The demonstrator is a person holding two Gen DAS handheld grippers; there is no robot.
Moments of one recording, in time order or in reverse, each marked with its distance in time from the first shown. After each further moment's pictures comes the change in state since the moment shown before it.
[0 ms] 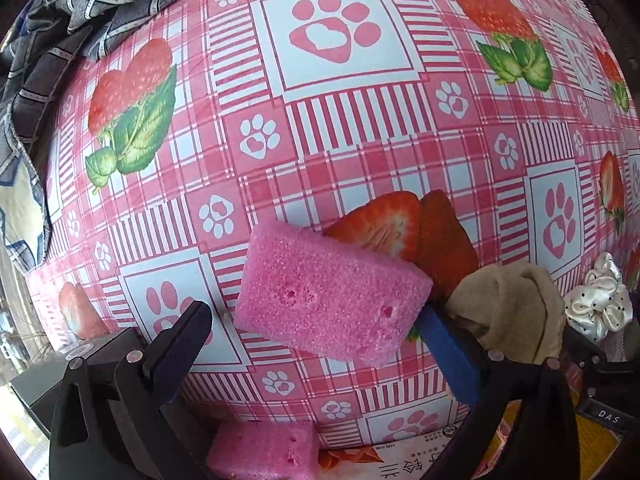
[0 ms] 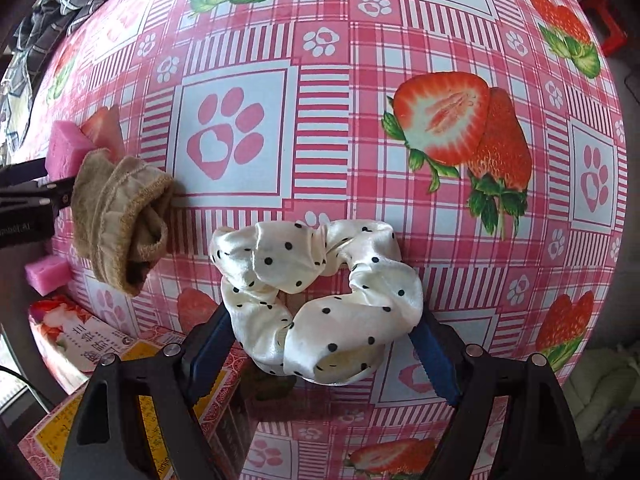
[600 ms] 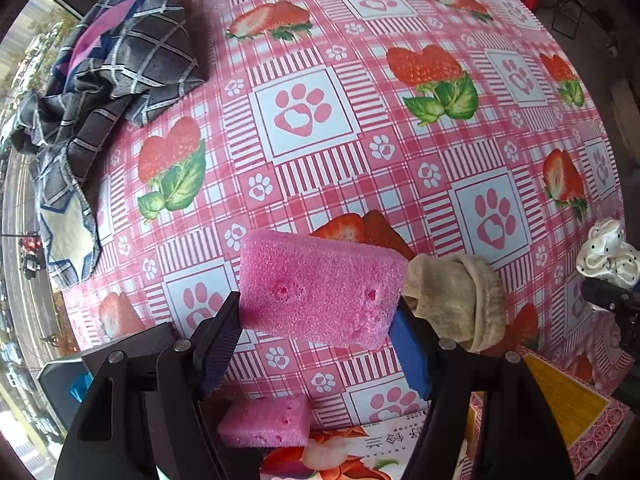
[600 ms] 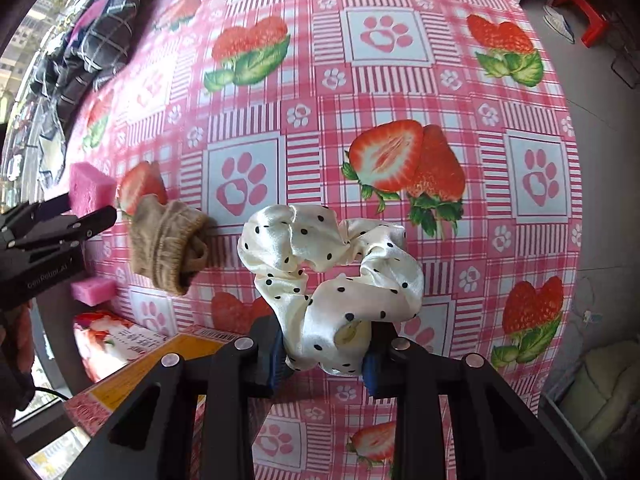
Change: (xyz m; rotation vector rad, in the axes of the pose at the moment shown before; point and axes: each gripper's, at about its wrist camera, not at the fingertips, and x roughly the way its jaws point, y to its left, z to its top) left arm -0.071 -0.015 -0.018 0.056 -0.225 0.053; right arm -0.063 -0.009 -0.036 0.081 -0.132 0.098
